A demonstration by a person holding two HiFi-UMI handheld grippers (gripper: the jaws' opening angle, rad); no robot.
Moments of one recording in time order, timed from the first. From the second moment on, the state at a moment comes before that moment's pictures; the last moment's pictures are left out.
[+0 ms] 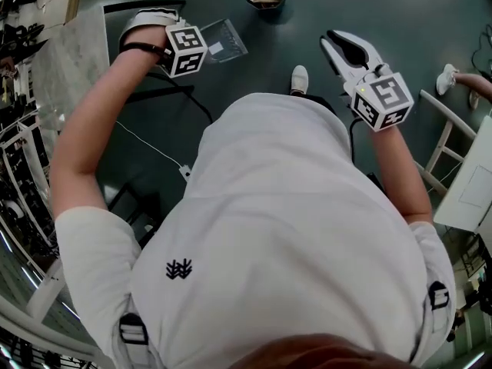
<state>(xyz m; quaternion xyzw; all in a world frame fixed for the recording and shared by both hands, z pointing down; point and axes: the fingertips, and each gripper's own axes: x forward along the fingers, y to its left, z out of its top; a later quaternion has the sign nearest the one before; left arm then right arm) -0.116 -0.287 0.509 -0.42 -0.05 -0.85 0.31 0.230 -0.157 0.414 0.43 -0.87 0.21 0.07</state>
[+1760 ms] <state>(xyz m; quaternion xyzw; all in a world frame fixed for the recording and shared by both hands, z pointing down) -0.314 -0.085 0.535 -0.68 0.15 -0.72 0.07 -0.042 -0.041 0.403 0.37 -0.89 0.16 0.19</state>
